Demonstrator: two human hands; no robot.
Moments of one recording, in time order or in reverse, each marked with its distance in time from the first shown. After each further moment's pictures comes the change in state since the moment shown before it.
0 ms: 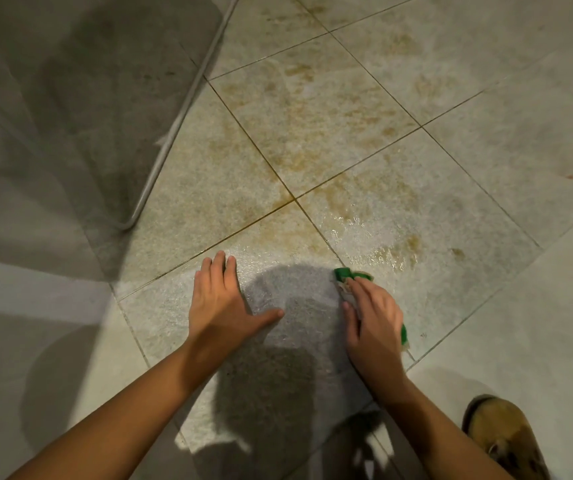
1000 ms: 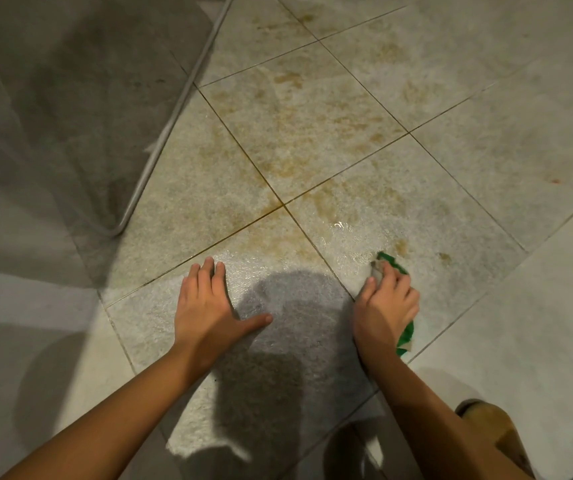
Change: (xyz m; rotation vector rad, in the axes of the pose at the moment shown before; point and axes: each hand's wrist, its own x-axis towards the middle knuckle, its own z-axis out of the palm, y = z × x) left_hand 0.000 -0.001 0.000 0.022 0.008 -0.003; right_hand 0.041 0.011 0.001 -0.109 0.174 0.455
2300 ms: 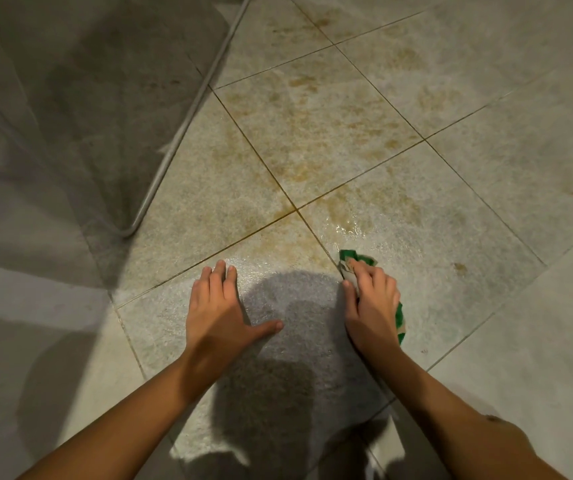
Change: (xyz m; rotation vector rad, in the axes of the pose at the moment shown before) left_hand 0.000 0.001 -0.001 0.018 0.000 -0.007; right_hand 0.001 -0.014 0.002 0.136 -0.244 -0.420
